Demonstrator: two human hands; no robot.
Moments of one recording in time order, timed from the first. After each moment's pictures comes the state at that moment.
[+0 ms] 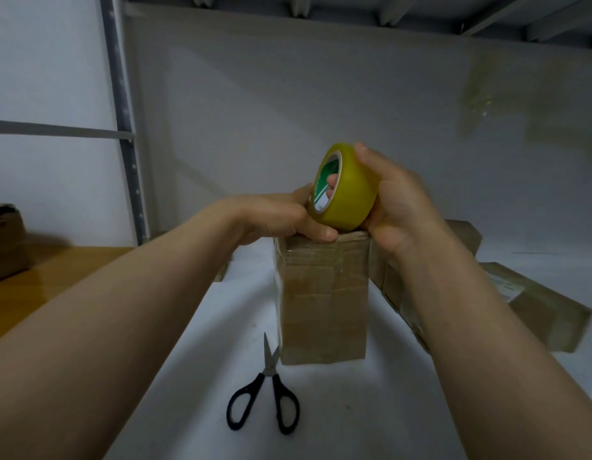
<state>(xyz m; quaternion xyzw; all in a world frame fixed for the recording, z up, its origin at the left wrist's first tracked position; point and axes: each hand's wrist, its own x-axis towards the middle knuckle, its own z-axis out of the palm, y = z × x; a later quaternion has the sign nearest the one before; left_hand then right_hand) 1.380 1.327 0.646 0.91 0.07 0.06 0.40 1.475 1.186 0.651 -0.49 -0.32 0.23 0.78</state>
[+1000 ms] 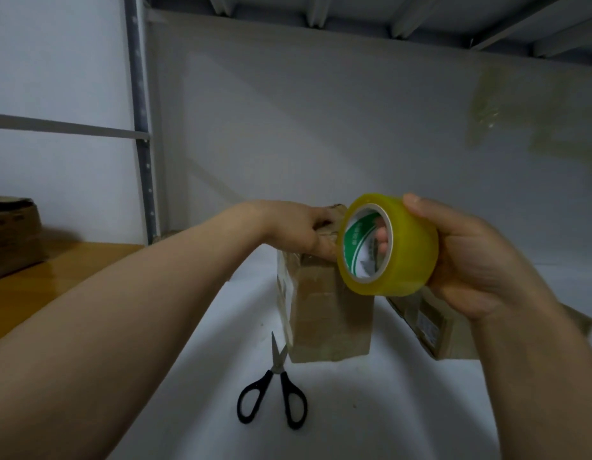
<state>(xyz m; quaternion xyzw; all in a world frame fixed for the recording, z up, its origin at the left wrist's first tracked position) 1.375 1.322 0.646 0.98 0.16 0.00 0.10 1.451 1.110 0.627 -0.54 -0.33 0.26 0.73</state>
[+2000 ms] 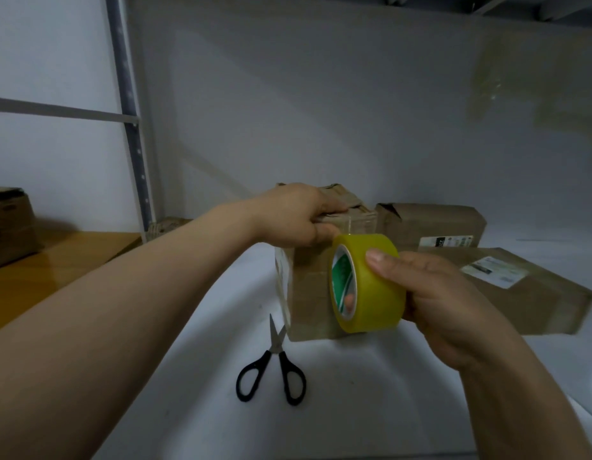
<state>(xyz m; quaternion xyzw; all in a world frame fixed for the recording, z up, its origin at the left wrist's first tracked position) 1.367 1.305 0.633 0.99 0.06 0.13 0.00 1.438 1.101 0.565 -0.61 -0.38 0.27 0.64</state>
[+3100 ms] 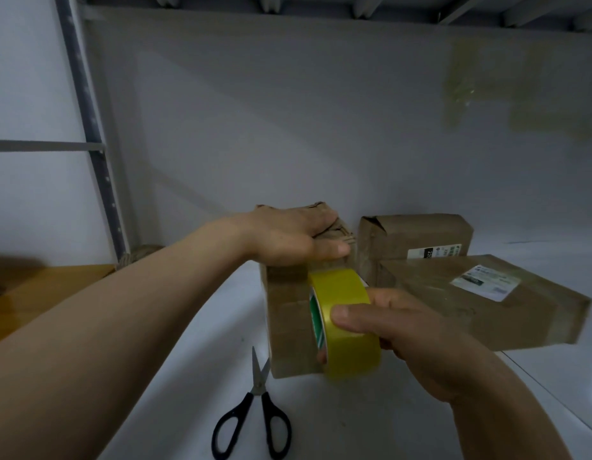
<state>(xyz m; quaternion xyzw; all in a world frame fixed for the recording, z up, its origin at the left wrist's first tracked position) 1.397 1.296 0.647 0.99 0.11 0.02 0.01 1.454 1.107 0.564 -0.60 -0.45 0.36 0.55</state>
